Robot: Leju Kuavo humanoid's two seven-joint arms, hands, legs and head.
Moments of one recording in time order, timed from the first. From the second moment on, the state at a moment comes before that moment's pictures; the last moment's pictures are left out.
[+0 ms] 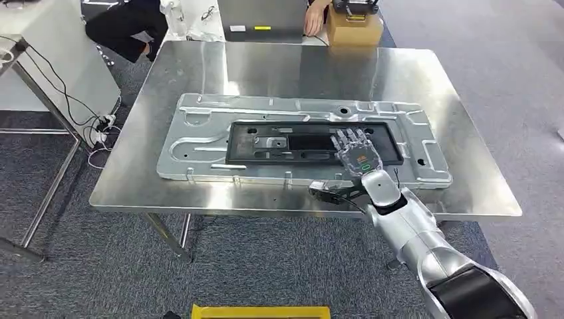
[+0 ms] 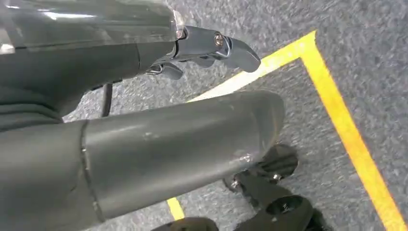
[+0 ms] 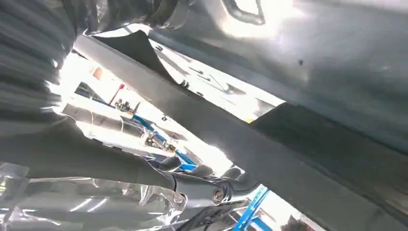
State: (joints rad) left arm -0.13 -0.12 1.00 -0.22 -1.36 0.00 -0.28; right arm -0.82 -0.04 0.58 -0.57 1.53 -0.26 0.08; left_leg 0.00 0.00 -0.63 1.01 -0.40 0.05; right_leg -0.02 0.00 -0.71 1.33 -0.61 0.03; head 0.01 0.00
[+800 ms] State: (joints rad) left arm -0.14 -0.12 1.00 -0.22 -1.36 0.00 -0.27; right arm -0.77 -0.02 0.58 -0.58 1.56 -0.25 0.08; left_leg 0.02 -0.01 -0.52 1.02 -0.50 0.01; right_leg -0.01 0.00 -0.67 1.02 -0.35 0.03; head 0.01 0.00
